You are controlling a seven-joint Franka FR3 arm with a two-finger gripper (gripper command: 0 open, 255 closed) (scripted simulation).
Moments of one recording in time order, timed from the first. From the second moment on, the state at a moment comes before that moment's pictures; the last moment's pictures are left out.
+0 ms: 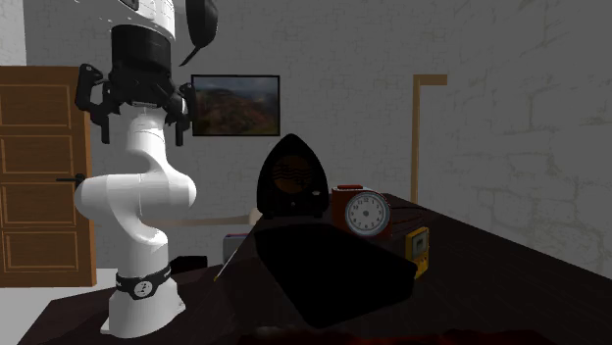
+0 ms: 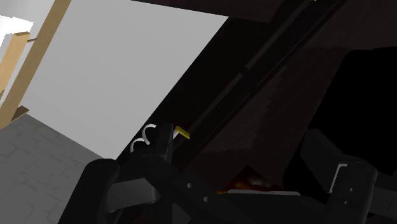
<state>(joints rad) -0.02 -0.81 0.07 -2.34 0.04 1.57 -0.08</state>
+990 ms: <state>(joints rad) 0.04 -0.58 0.34 -2.29 0.18 1.77 0.20</state>
